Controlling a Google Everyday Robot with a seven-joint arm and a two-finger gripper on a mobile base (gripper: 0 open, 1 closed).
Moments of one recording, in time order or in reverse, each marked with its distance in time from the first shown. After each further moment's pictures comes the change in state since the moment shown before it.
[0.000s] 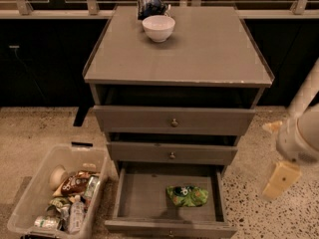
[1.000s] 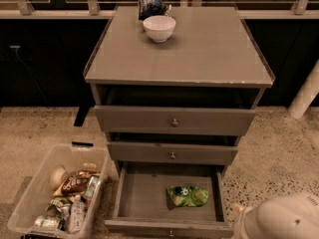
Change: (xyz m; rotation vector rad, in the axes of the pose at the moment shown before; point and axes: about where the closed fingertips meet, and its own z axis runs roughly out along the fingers) arm 0.068 0.135 0.218 -0.066 0.070 0.086
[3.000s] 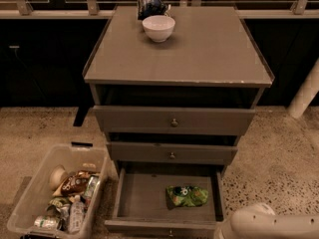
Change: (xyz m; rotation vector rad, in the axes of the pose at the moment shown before) arm 0.035 0.013 0.205 -0.207 0.009 0.187
